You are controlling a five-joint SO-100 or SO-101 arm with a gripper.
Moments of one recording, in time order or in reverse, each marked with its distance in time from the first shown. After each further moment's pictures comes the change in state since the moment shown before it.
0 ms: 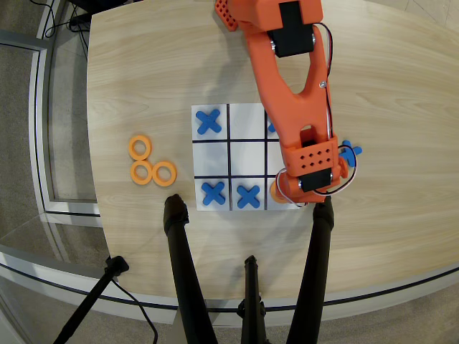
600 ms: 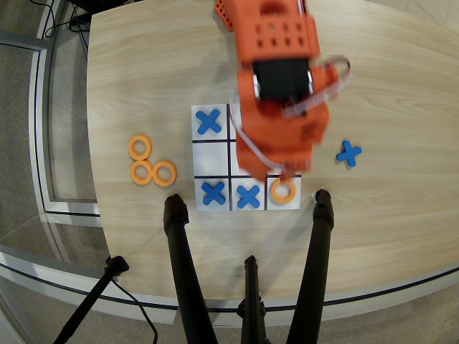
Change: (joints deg) arm 9.0 56.3 37.1 4.7 -11.6
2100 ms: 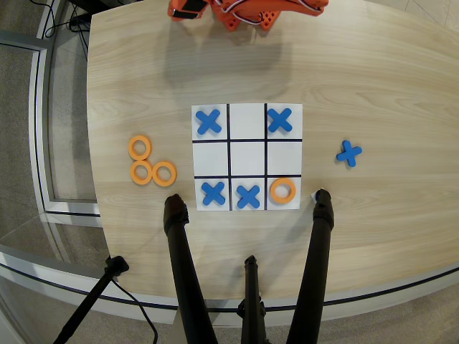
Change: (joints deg) arm 100.9 76.7 64.5 23.9 -1.9
